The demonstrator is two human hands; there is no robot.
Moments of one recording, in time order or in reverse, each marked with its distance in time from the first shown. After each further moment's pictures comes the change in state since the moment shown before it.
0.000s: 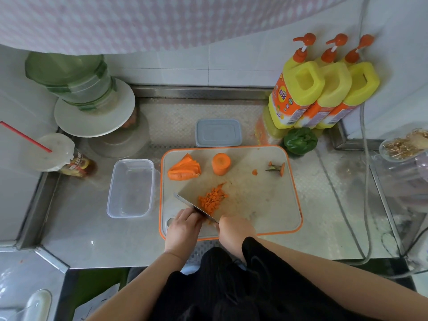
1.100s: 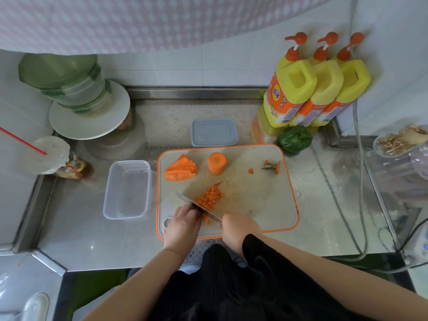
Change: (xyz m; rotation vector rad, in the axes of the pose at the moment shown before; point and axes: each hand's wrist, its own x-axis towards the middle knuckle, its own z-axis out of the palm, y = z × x) left_hand 0.008 0.009 -0.003 -0.002 -0.057 -0.055; right_hand -0.012 0.011 -0.015 0.041 -0.053 0.026
